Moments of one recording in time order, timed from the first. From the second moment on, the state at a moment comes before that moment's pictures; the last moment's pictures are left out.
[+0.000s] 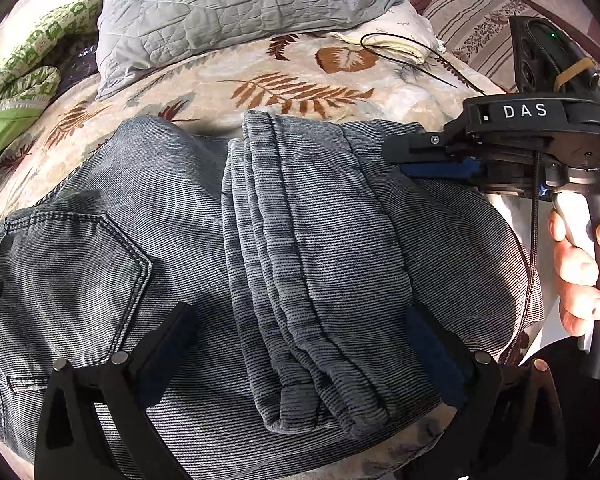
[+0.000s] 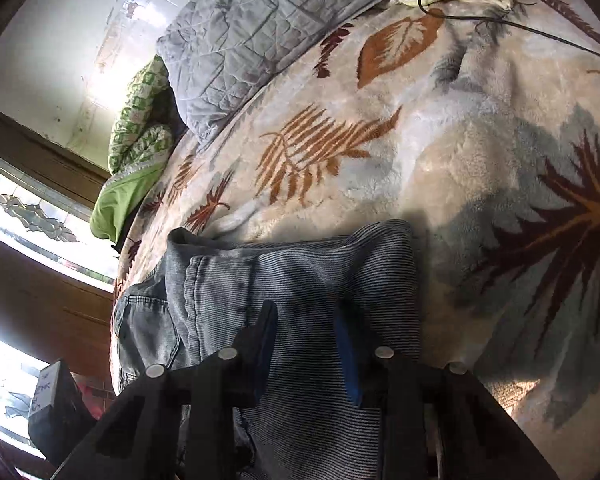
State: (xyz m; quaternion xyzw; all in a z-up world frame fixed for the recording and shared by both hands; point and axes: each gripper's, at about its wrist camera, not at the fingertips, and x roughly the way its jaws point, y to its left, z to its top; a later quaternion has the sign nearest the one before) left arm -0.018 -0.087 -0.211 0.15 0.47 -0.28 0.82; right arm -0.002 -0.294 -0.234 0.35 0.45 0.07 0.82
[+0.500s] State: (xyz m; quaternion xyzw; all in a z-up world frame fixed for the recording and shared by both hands) left arm -0.025 -0.081 -0.209 0.14 0.45 -0.28 0.83; right arm -0.022 -0.288 -0.230 0.34 0.44 0.08 0.83
